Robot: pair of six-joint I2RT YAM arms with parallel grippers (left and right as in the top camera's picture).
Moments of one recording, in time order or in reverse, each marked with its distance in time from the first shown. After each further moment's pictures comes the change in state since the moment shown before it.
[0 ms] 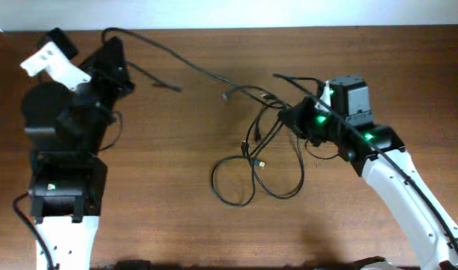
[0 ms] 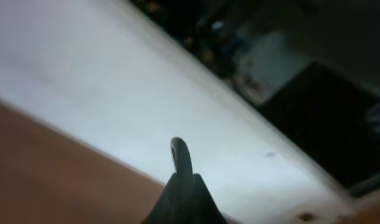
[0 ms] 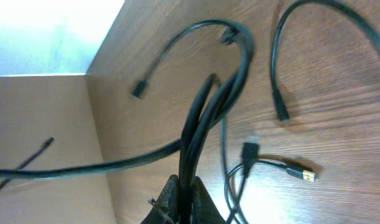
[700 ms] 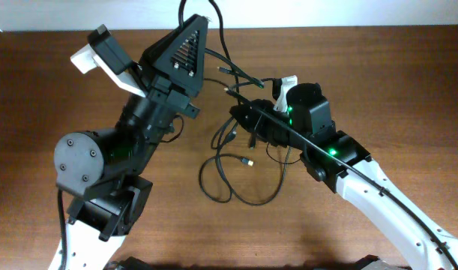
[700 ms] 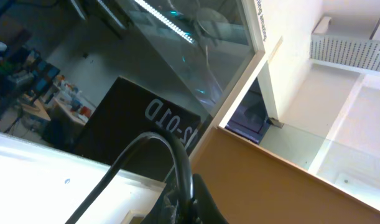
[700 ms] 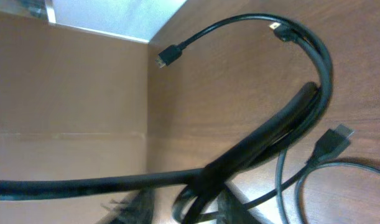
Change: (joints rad) left arm -0.477 -0.006 -0.005 0.624 0.040 -0.068; right arm 0.295 0.000 -0.002 0.291 0.084 0.148
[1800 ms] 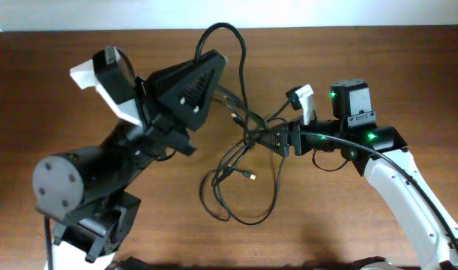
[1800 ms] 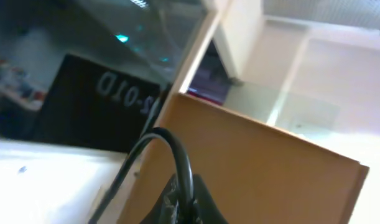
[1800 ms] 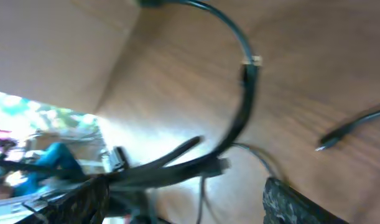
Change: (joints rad) left arm 0.000 -0.076 0.000 -0.064 0.238 0.049; right arm -0.291 -0.002 0.002 -0.396 -0.523 -0.913
